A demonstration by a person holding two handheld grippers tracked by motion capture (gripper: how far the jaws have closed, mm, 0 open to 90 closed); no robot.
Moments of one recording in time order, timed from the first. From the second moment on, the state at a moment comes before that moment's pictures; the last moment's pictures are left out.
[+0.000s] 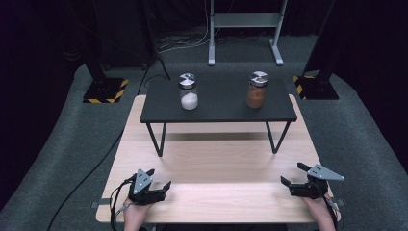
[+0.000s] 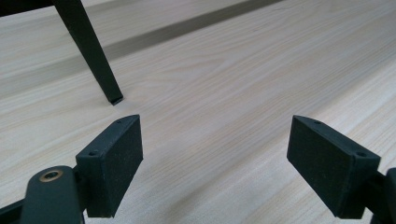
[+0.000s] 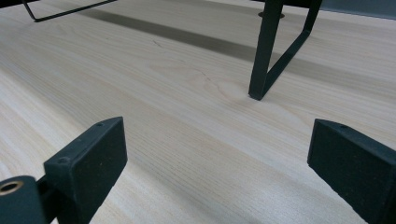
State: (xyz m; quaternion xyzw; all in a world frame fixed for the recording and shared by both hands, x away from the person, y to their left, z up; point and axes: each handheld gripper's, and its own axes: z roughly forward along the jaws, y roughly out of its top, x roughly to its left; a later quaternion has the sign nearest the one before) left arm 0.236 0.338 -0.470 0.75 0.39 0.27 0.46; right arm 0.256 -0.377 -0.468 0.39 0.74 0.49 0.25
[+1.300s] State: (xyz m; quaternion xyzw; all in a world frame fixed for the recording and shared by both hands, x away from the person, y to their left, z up) left arm 0.235 0.339 -0.470 0.75 0.38 0.27 0.46; right arm 0.262 -0.379 -0.465 0.38 0.75 0.49 0.24
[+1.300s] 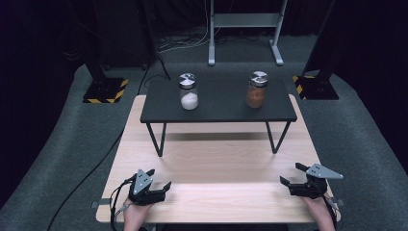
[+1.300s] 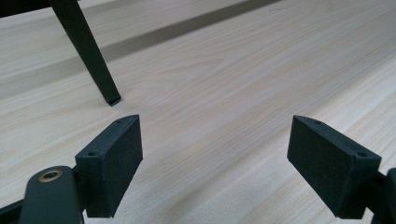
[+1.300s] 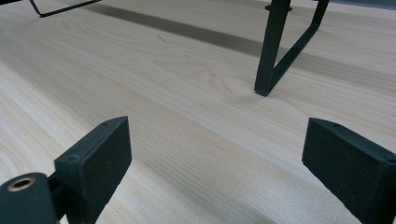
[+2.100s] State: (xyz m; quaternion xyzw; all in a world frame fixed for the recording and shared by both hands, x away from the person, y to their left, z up) left arm 0.234 0.338 -0.470 0.75 0.38 0.27 0.46; right arm 0.264 -0.379 -0.464 0.39 0.75 0.49 0.23
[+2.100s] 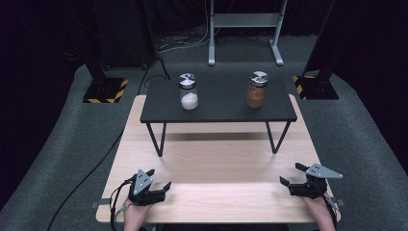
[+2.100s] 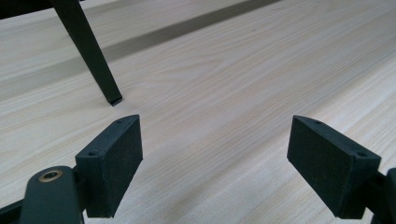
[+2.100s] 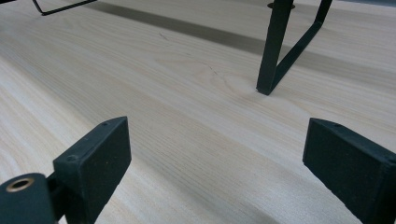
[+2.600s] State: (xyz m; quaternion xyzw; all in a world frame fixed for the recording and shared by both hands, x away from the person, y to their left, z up) left arm 0.234 0.338 -0.470 0.76 0.38 0.27 0.46; right arm 0.265 -0.379 -0.462 0.39 0.75 0.48 0.23
